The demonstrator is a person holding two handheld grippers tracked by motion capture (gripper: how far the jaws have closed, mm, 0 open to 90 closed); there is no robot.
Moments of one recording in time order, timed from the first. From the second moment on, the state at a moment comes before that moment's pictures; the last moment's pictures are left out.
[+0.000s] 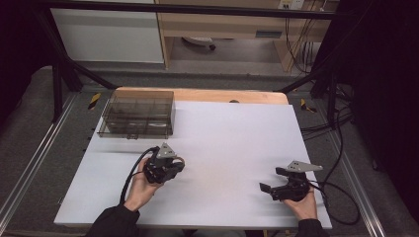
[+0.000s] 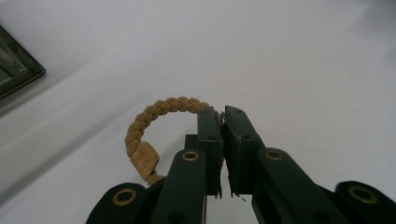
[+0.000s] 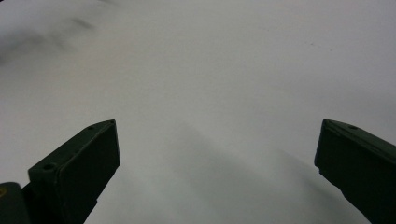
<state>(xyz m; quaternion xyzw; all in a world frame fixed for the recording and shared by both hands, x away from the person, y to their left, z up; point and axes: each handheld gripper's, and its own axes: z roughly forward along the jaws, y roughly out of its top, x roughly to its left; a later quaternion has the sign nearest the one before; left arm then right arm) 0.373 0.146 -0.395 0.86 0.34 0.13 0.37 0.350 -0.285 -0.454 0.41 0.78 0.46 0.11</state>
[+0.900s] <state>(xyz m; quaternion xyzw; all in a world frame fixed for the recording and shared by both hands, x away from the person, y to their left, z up) 0.377 0.190 -0.380 0.84 0.37 0.15 0.36 0.349 -0.284 -0.454 0.41 0.78 0.46 0.10</state>
